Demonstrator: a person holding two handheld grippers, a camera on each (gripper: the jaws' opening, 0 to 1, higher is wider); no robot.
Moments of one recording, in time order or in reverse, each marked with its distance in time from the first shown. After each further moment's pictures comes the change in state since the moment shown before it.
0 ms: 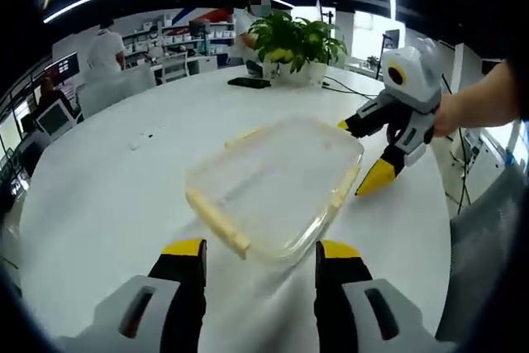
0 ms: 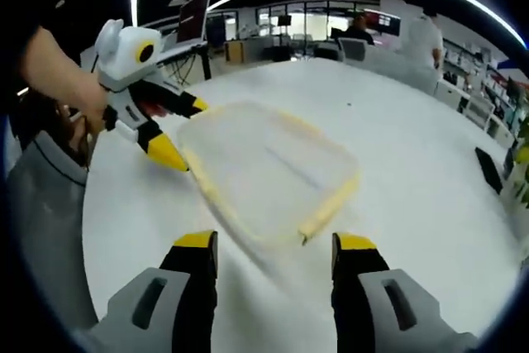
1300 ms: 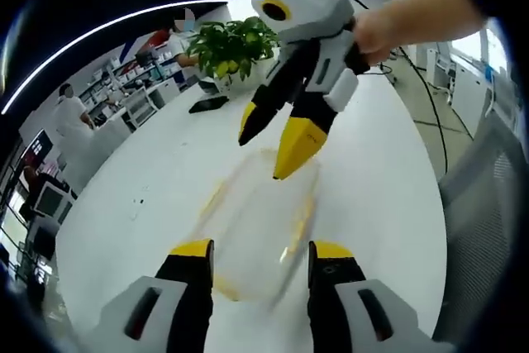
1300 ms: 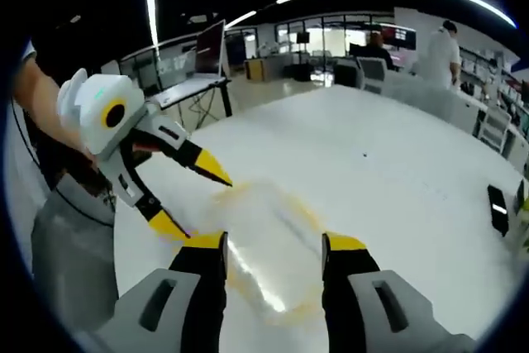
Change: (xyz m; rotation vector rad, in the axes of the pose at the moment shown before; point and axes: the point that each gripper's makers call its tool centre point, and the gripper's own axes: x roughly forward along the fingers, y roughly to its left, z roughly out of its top) left arm -0.023 -0.029 0.056 0.353 0.004 -0.013; right arm -0.031 0.005 0.088 0.003 -0.123 0.080
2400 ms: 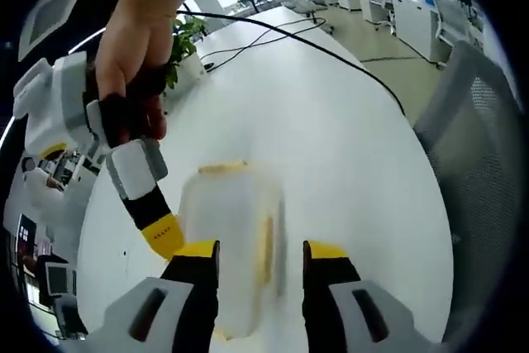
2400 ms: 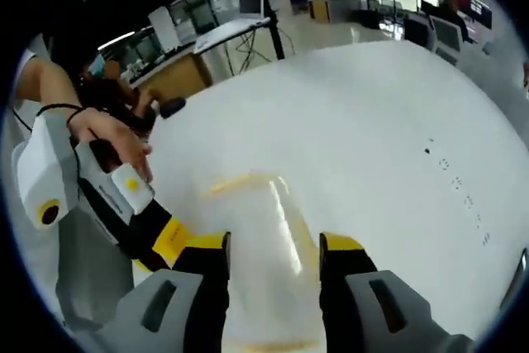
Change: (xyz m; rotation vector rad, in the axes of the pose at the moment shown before) left arm 0.019 -0.049 0.018 0.365 0.115 -0.180; right arm 0.062 0.014 0.010 -0.131 0.373 0.361
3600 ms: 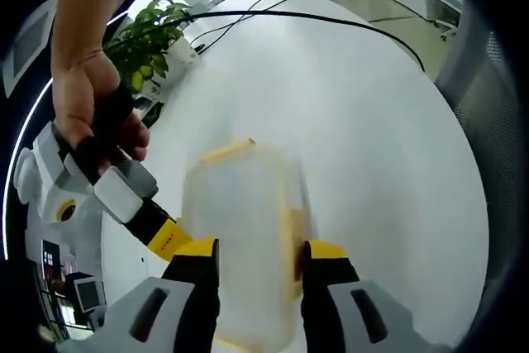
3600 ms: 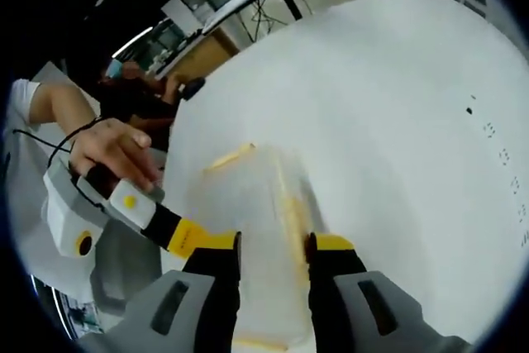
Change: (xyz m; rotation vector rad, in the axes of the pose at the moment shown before) left arm 0.039 0.014 -0.010 0.185 0.129 0.064; right arm 0.021 -0.022 -0.025 0.067 0.218 0.294
